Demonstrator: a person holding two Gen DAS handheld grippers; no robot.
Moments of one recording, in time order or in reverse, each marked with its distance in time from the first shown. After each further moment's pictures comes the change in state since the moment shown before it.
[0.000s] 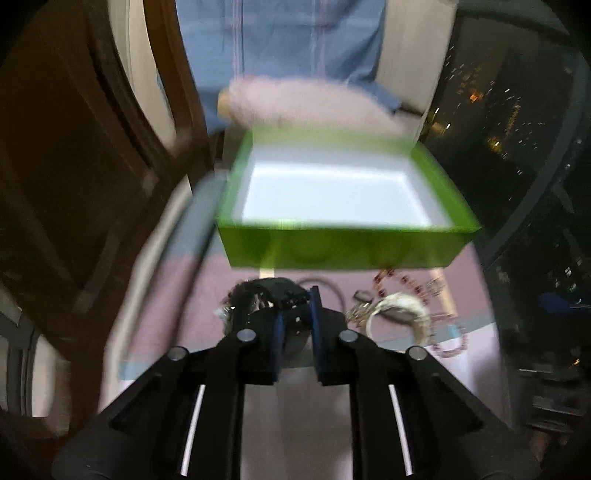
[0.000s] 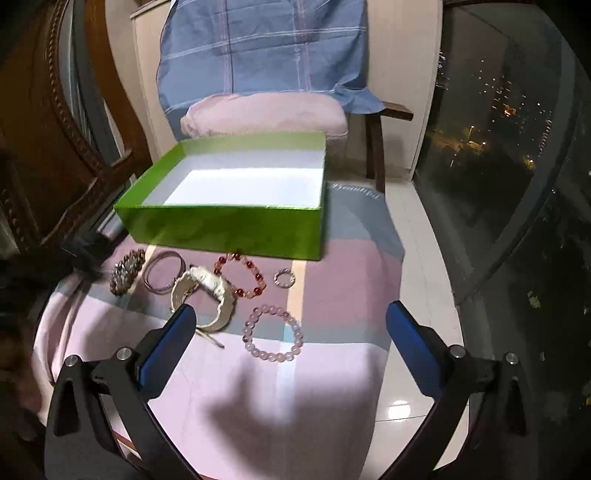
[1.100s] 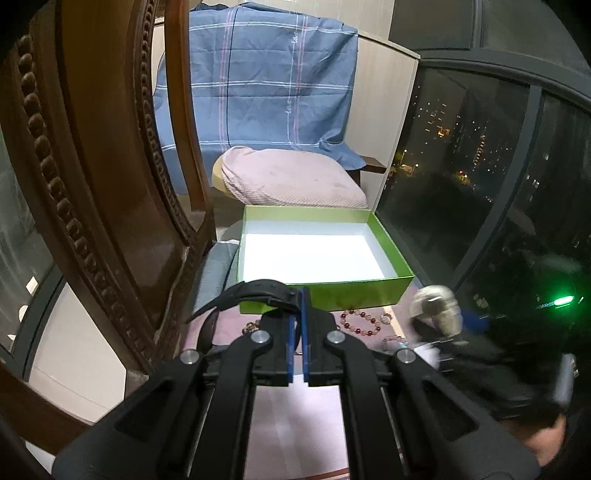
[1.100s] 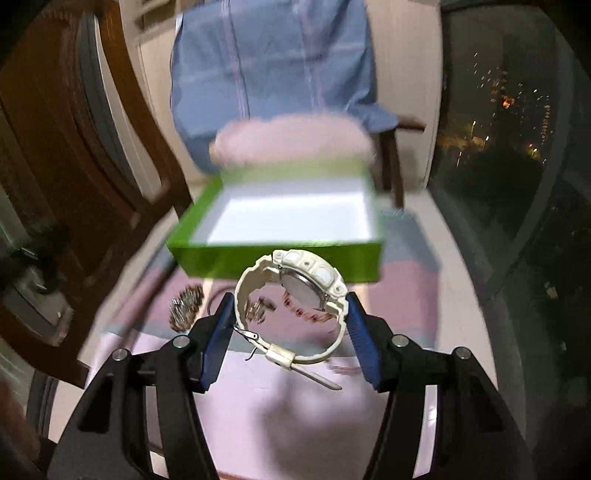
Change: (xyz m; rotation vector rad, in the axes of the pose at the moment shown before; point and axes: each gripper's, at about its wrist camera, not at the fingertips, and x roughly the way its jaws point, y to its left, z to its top) left arm -0.090 0.021 0.014 0.008 -0.166 -0.120; right arm -0.050 0.047 0.017 0.082 -0.105 0.050
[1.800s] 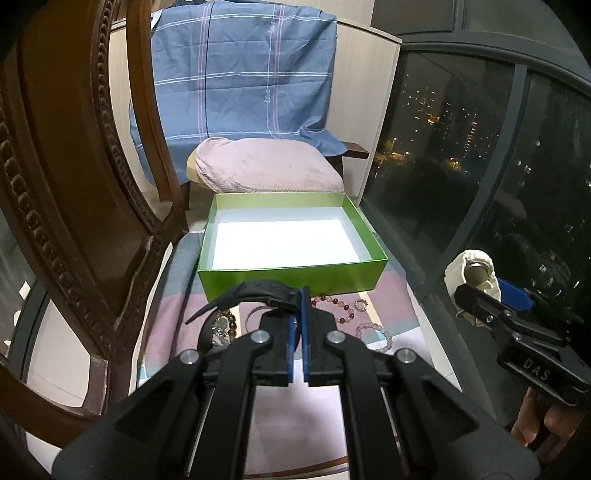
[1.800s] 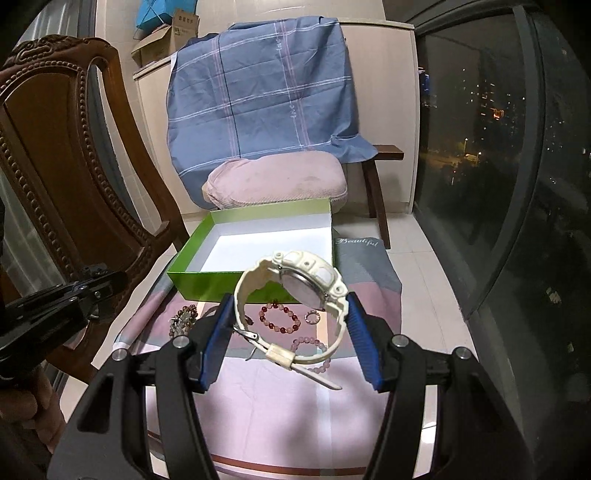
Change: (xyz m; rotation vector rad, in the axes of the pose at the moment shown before) left arm 0.012 -0.040 -0.010 0.039 0.043 -0.032; right arm -0.051 -0.034 -0.001 0.028 -0.089 0.002
